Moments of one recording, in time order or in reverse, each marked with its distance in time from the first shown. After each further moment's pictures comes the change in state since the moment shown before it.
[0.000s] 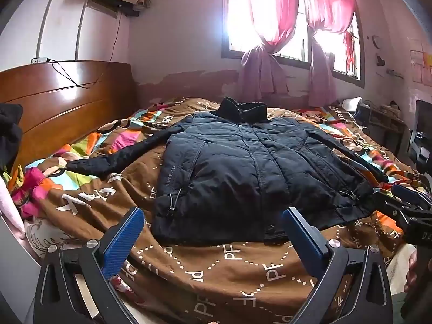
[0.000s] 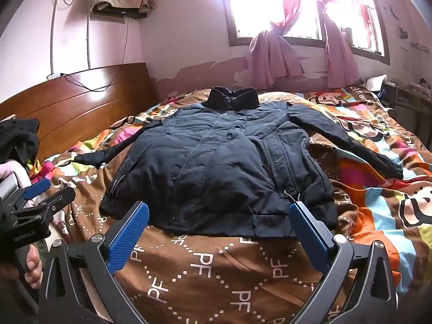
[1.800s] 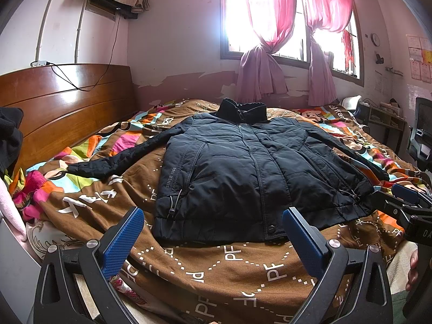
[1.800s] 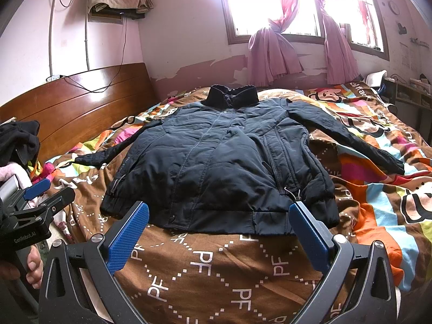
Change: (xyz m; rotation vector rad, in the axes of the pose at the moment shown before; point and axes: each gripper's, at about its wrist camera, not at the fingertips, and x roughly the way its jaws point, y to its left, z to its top) left arm -0.001 0.000 0.000 0.012 -0.009 0.006; right arm -0.001 -0.004 -0.001 0.008 0.004 0.003
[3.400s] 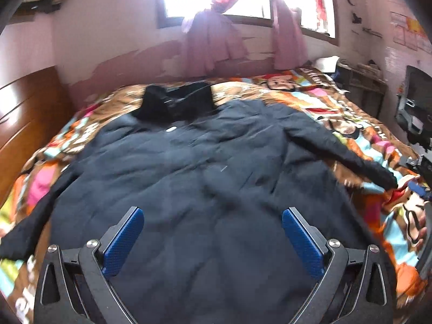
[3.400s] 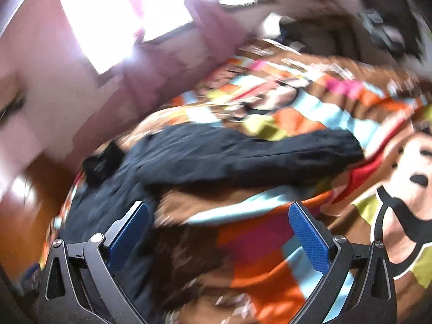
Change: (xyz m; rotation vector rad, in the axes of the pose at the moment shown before) left arm 0.267 -0.156 0.148 0.189 0.183 -0.197; right arm 0.133 -0.295 0.077 0.696 -0.023 -0.337
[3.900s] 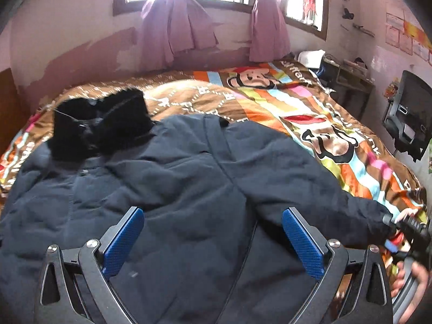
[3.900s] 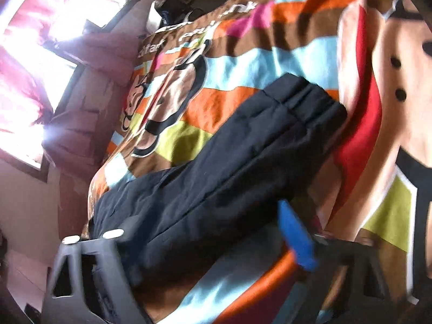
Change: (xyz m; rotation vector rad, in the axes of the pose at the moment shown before) left arm 0.163 -0.082 0.109 -0.005 0.094 -0.139; right arm 0.136 -0.095 0.028 0.531 0.057 -0.062
